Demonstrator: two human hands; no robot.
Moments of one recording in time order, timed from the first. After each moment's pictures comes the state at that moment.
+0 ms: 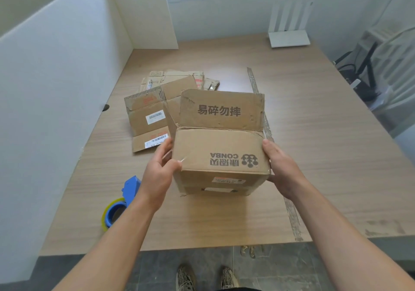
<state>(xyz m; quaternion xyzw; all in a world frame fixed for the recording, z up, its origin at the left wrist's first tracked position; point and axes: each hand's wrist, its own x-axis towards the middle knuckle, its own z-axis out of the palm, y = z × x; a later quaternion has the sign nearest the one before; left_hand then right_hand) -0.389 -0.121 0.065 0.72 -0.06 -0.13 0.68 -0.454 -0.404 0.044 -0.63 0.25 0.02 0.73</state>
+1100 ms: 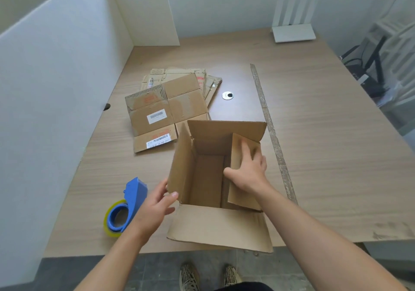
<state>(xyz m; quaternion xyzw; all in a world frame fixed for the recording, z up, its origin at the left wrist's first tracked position) -0.426 -0.079 0.032 0.79 0.00 -0.25 0.56 -0.425 -0.342 0.017 -0.86 0.26 0.11 0.43</state>
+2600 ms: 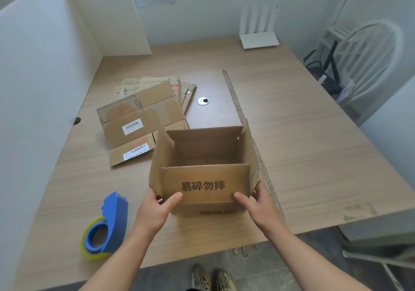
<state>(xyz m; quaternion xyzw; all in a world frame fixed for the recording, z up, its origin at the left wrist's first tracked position) -0.409 -0.111 -0.007 0.80 -0.03 -0.19 0.57 -0.528 -0.368 -0.016 -0.71 0.25 -0.03 0.66</state>
